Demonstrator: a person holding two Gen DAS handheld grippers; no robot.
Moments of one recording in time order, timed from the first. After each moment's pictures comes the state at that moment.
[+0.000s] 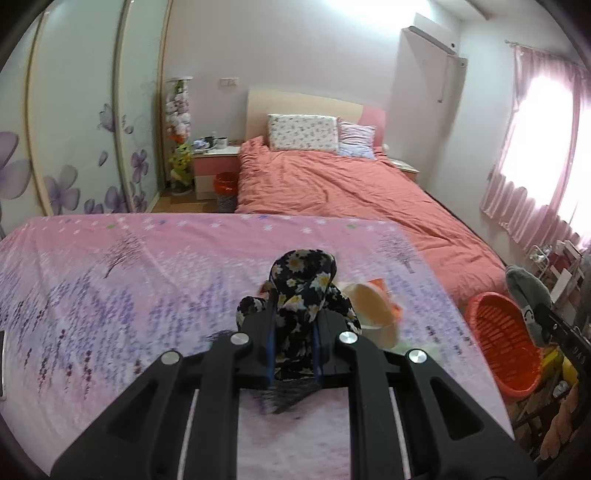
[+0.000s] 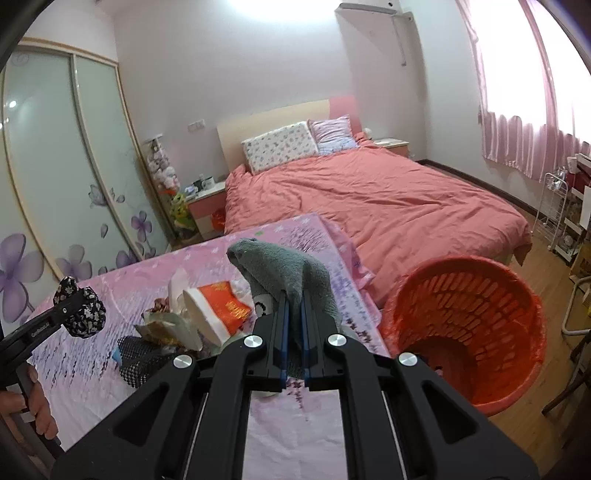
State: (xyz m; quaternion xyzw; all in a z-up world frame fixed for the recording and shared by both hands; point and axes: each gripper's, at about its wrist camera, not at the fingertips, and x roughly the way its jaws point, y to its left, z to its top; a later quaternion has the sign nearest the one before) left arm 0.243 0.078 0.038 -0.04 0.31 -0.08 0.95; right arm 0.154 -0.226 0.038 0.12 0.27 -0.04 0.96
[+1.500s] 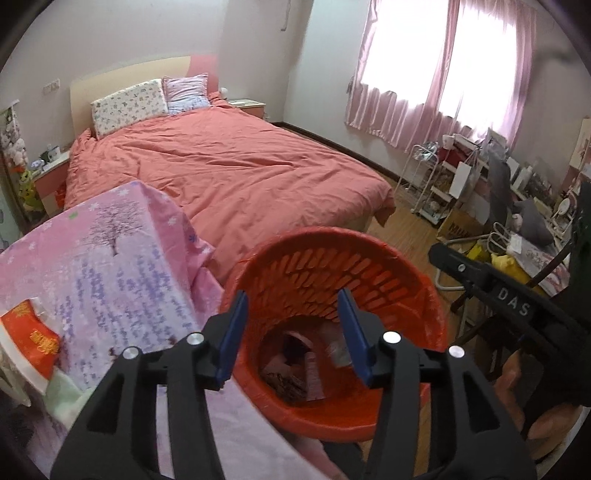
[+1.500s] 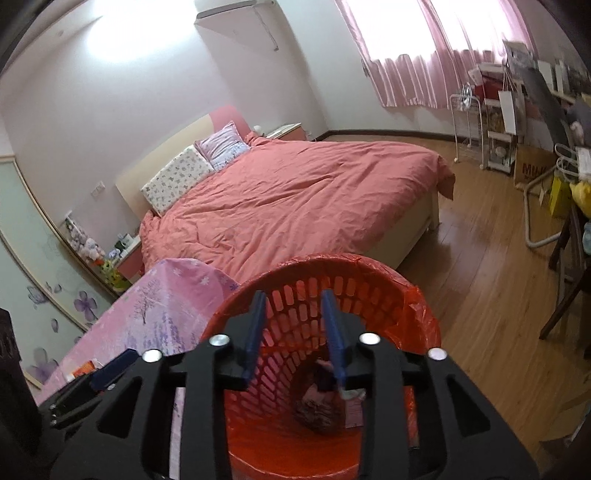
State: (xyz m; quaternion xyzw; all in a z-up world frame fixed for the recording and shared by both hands) left arm 0.259 -0.270 -0.035 0.07 0.37 -0.33 0.86; right arm 0.144 -0.431 -0.020 0.27 0.26 -0.19 0.91
